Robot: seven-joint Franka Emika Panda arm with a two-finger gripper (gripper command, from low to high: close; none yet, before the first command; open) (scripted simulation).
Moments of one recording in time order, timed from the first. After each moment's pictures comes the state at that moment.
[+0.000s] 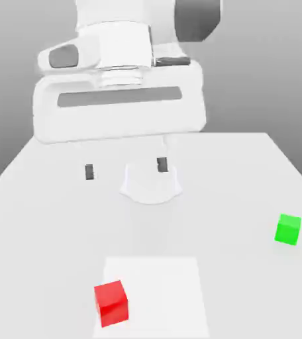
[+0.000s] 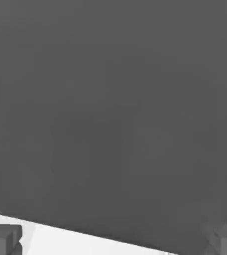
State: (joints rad) arm 0.11 -0.16 -0.20 -2.46 0.12 2.57 0.37
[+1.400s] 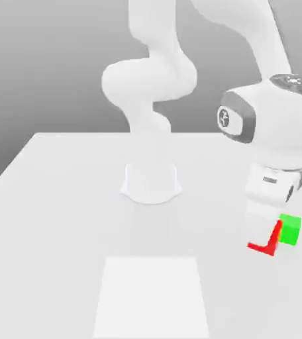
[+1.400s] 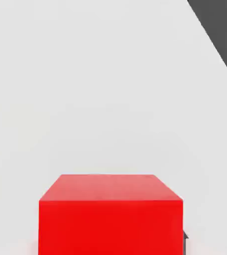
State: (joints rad) arm 0.56 -0.01 0.15 -2.68 0.05 2.67 0.26
